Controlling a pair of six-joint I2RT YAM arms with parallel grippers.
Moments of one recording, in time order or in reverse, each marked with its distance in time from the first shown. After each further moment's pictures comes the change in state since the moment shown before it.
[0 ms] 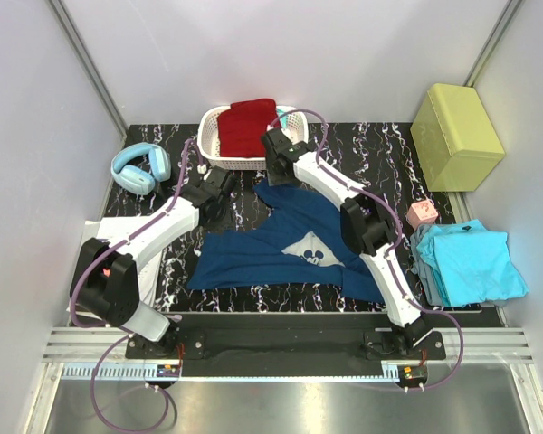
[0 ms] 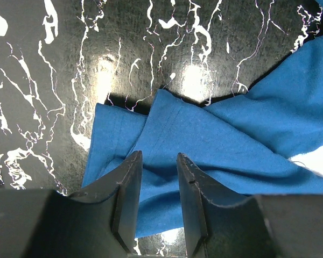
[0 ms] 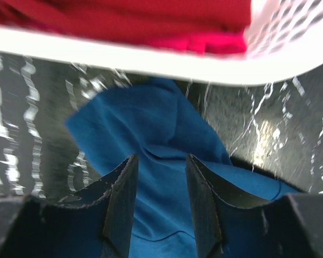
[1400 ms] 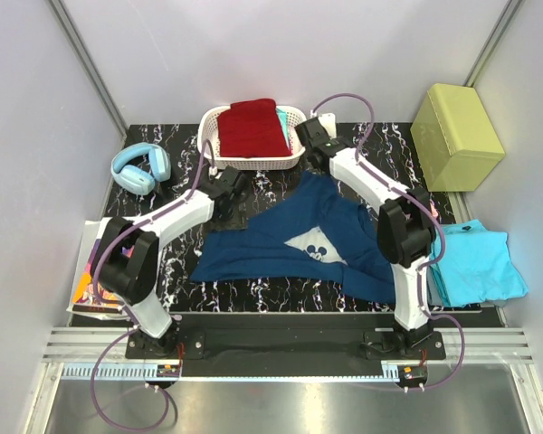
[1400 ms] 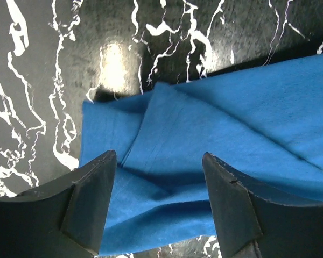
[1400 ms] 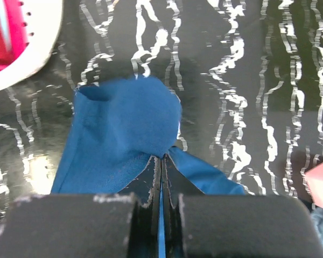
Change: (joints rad) left arm -0.007 0.165 0.050 0.032 0.002 0.009; right arm -0.109 -0.345 -0.396 0.087 0.341 -0.045
